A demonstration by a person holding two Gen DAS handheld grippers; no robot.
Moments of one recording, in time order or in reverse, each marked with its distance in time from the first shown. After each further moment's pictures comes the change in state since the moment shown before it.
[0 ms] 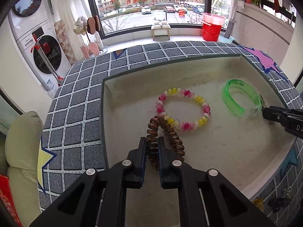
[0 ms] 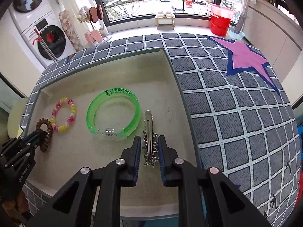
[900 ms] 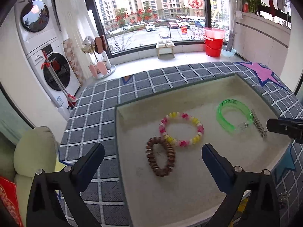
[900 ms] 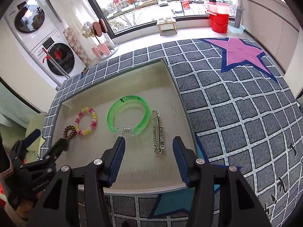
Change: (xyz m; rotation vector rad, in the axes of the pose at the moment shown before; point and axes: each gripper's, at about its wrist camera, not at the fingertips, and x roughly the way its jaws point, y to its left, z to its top) left arm -0.041 -0.001 0.010 0.015 -0.149 0.070; right arm -0.038 -0.011 -0.011 0.101 -0.059 0.124
